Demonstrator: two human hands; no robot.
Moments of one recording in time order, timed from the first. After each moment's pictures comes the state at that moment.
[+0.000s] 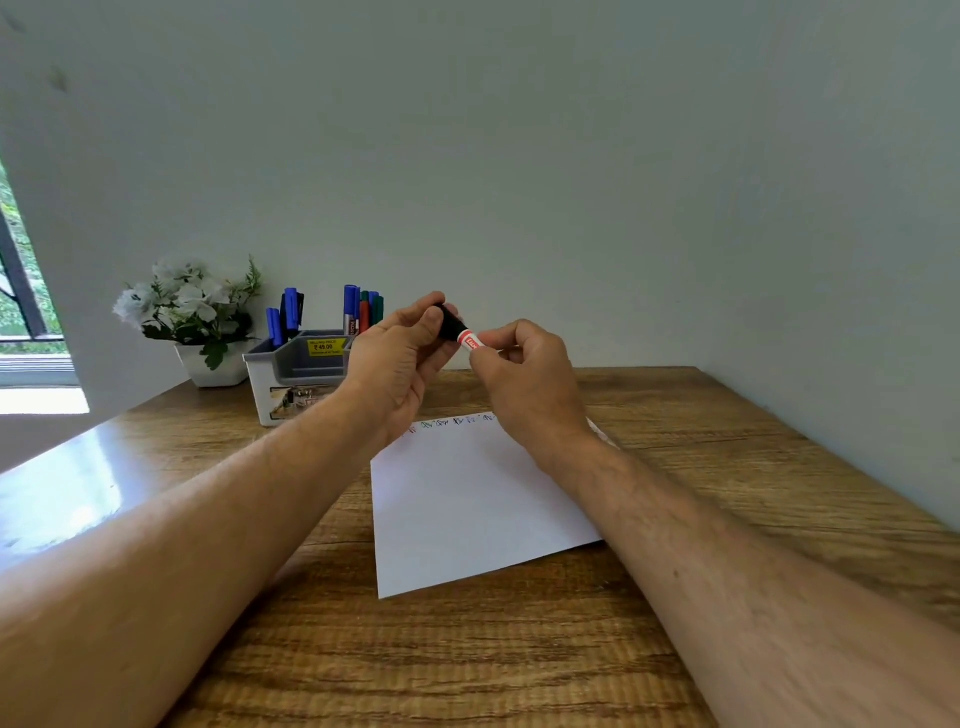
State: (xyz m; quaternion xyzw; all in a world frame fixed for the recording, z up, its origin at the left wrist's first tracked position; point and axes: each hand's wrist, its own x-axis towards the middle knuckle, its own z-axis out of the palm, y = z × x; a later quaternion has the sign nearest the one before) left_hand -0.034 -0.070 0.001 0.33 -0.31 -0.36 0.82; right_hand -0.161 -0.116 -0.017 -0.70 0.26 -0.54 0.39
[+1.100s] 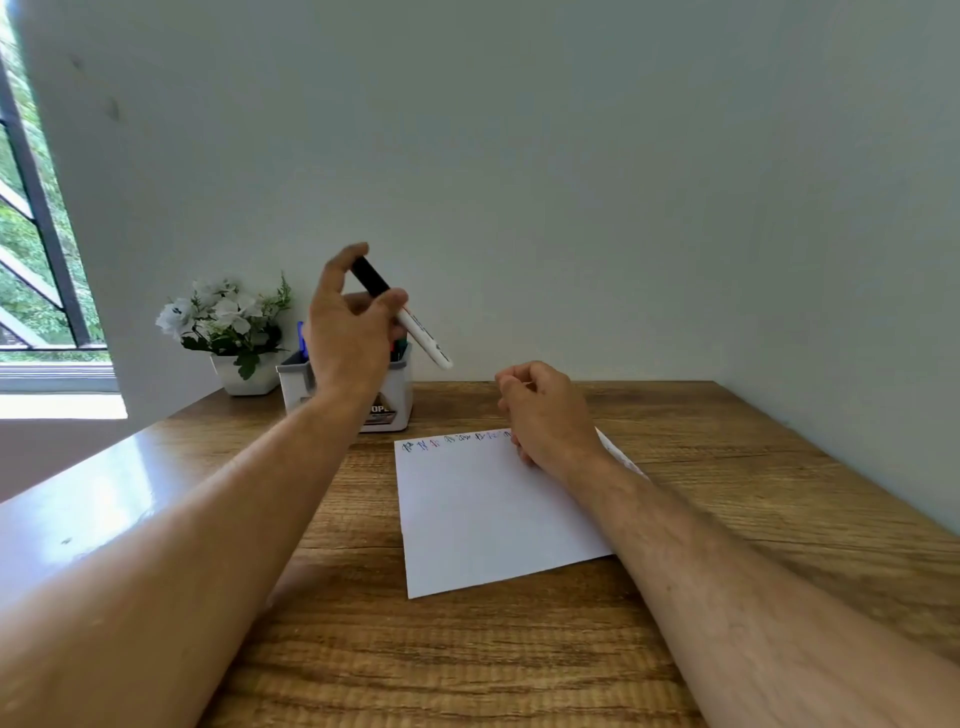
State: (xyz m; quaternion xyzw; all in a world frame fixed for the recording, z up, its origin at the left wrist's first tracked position) left_hand 0.010 -0.050 0.023 0.50 -0.39 0.04 0.77; right_hand -0.156 -0.126 -0.032 -0.72 0.32 -0.46 0.42
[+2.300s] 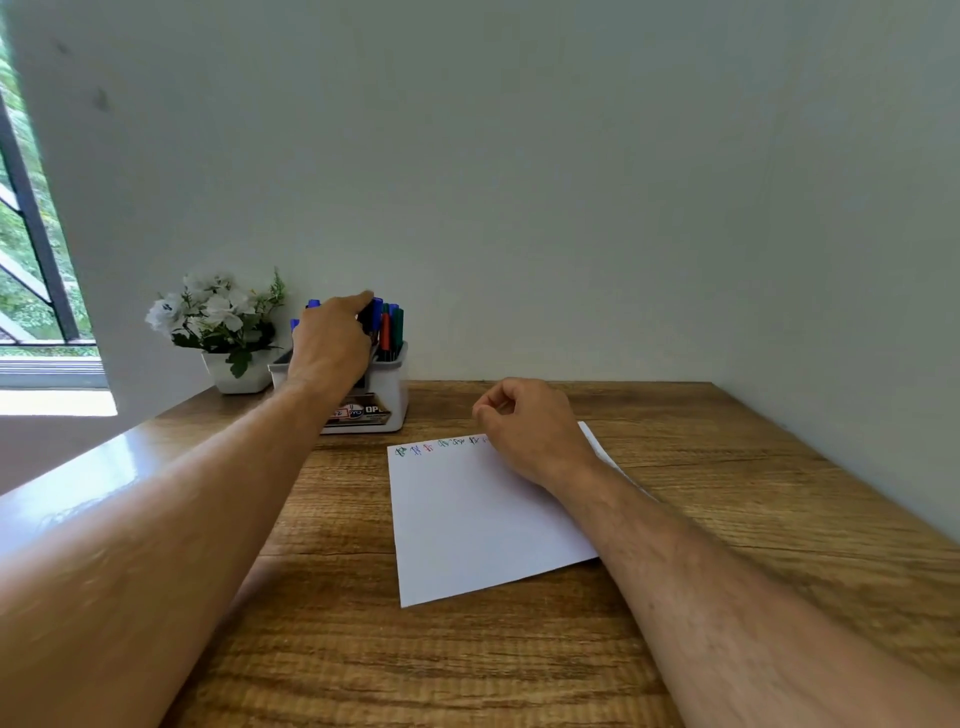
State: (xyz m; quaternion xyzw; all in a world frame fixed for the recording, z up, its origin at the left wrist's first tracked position) left_hand 0.067 -0.073 0.018 0.78 -0.41 0.18 0.45; right_hand -0.153 -0.129 -0.038 -0.82 0.31 -0.39 0.27
